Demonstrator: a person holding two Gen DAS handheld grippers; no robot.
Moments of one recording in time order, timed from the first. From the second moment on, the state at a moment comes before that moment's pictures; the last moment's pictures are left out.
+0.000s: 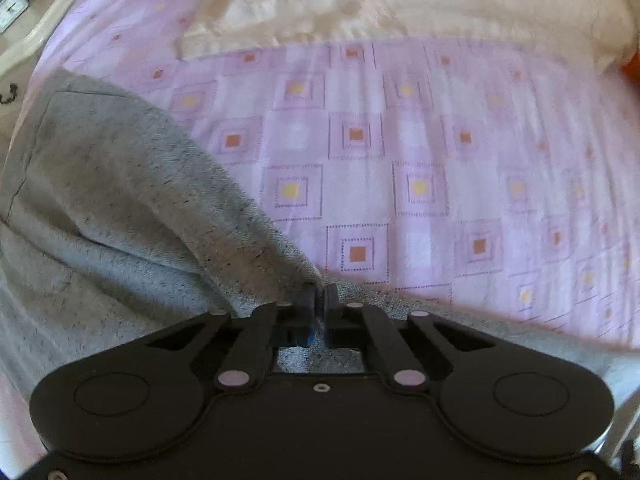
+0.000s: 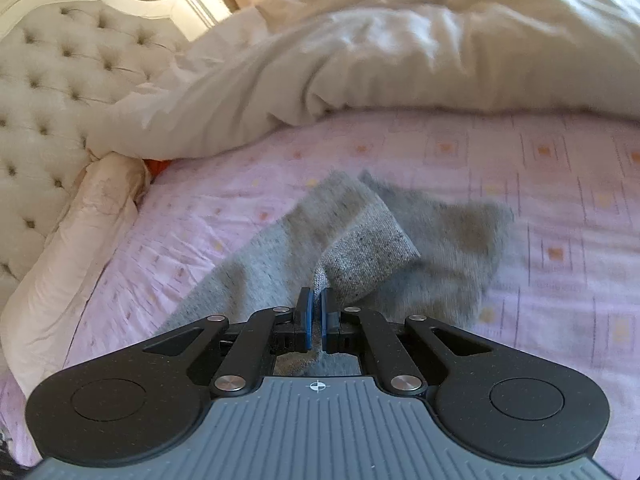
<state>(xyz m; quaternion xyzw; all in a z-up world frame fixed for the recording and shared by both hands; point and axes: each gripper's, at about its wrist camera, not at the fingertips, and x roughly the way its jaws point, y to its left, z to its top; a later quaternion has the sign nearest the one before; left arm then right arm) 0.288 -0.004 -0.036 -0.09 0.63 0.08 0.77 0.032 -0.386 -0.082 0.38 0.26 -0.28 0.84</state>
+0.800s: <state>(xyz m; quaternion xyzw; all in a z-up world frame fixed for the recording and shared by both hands) 0.099 0.036 -0.062 -0.18 0.58 0.06 0.80 0.011 -0.444 -0.079 0.40 0.35 -0.22 0.82</state>
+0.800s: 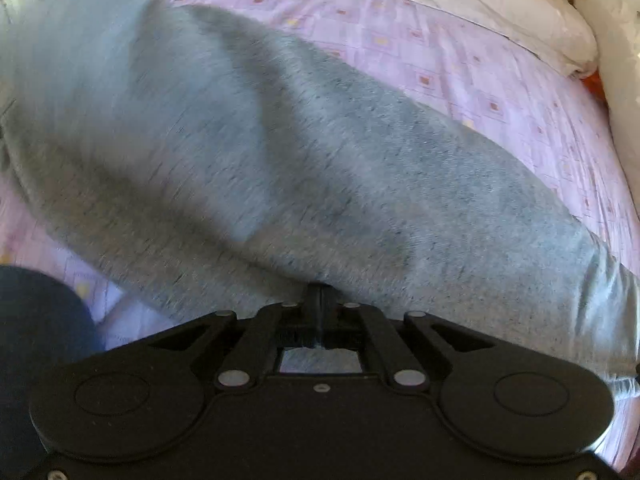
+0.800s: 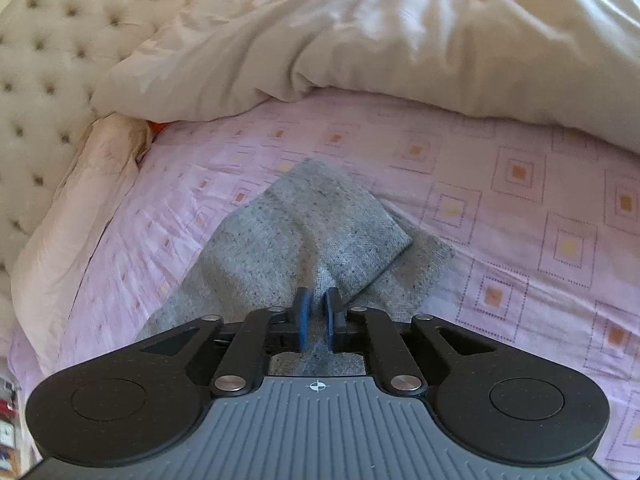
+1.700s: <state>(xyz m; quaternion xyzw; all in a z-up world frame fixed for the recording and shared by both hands) 0.082 0.061 0.005 -0.21 0.53 0.03 0.82 0.021 -0.422 -0.042 0.32 0.34 -0.22 0.86</state>
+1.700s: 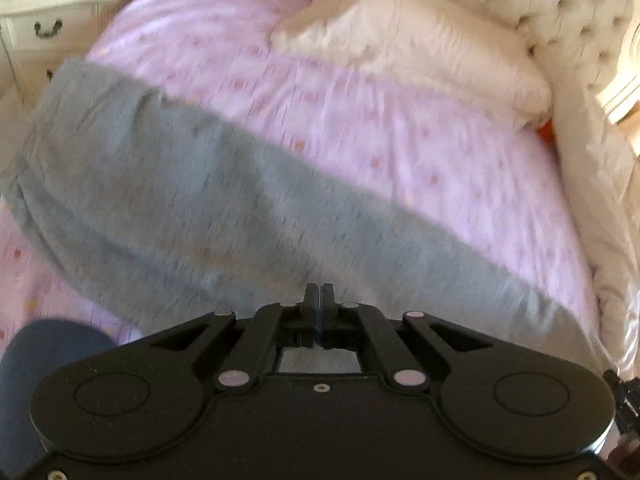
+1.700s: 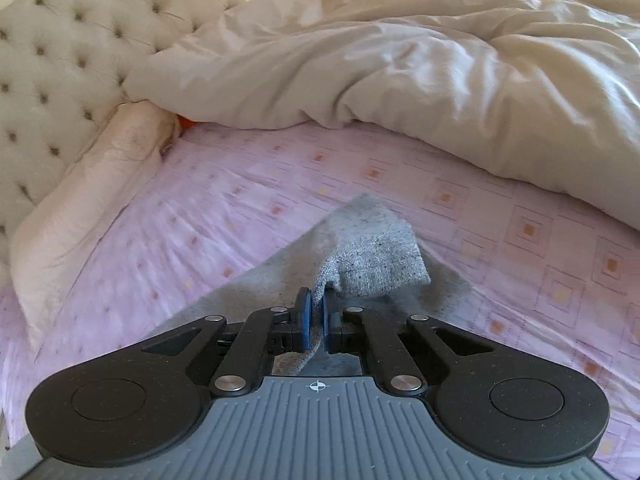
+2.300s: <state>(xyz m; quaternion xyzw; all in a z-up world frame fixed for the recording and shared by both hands) 0.098 0.083 -0.060 -0.32 0.57 0.06 0.76 0.030 -0.425 -0.025 0.31 0.32 -0.22 0.87</state>
